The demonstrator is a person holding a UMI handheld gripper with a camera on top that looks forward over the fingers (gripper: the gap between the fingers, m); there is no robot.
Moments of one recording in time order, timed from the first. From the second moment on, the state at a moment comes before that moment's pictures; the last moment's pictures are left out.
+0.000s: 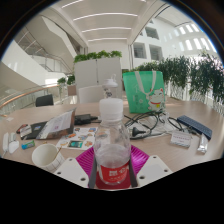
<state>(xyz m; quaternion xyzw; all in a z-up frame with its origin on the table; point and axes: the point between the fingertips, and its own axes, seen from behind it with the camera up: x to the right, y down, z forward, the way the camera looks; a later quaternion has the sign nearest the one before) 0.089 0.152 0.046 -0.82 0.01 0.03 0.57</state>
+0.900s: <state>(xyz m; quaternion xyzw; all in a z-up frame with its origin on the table) -0.027 -0.127 0.176 -0.85 0.05 -0.02 0.52</state>
